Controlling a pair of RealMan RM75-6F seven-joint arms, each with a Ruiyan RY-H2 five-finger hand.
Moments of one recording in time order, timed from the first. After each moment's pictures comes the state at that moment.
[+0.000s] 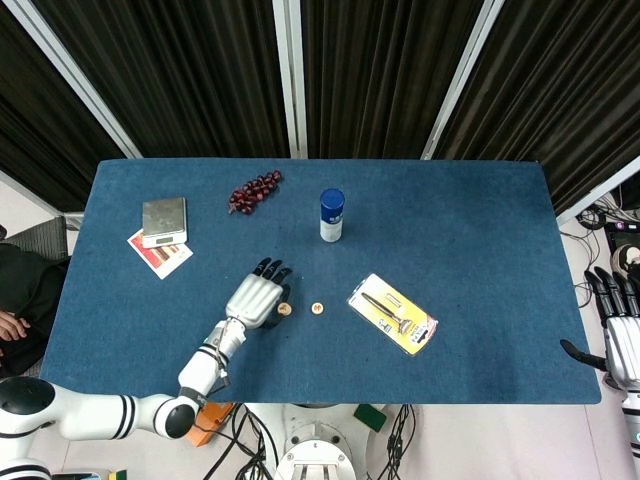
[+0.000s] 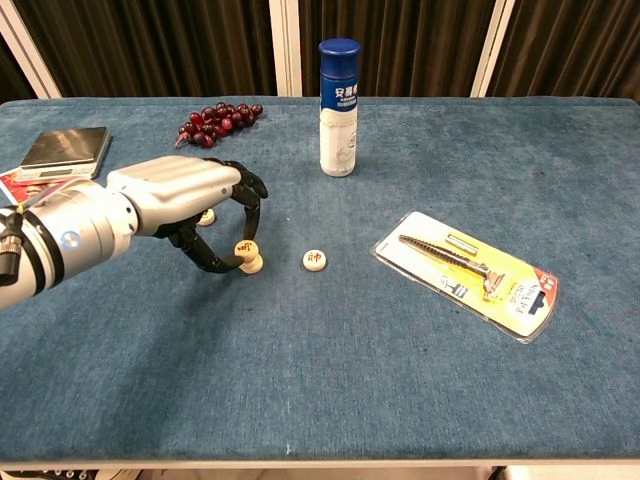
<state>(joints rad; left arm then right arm) -0.78 -1.69 -0.09 -1.58 0.95 1.04 0.66 0.05 -1.08 0.08 -1.54 -1.51 1.53 0.06</state>
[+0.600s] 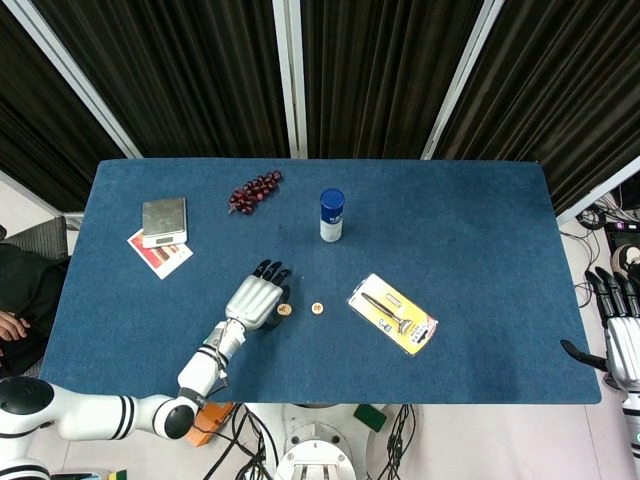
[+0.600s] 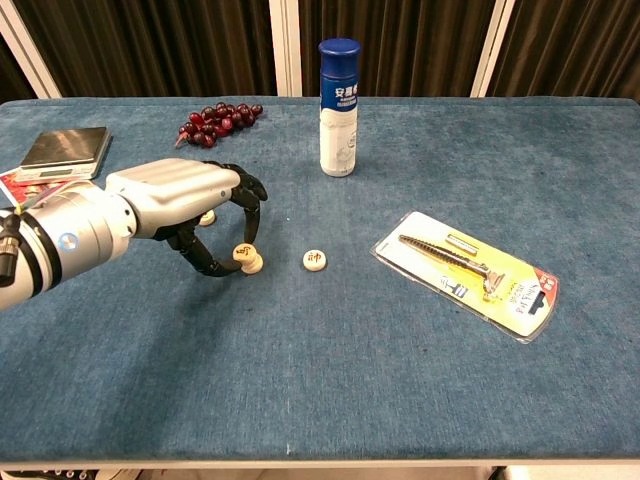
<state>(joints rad) -0.78 -1.69 -0.09 -1.59 0.95 1.04 0.66 0.05 -1.09 0.08 -1.54 -1.51 1.54 0.06</state>
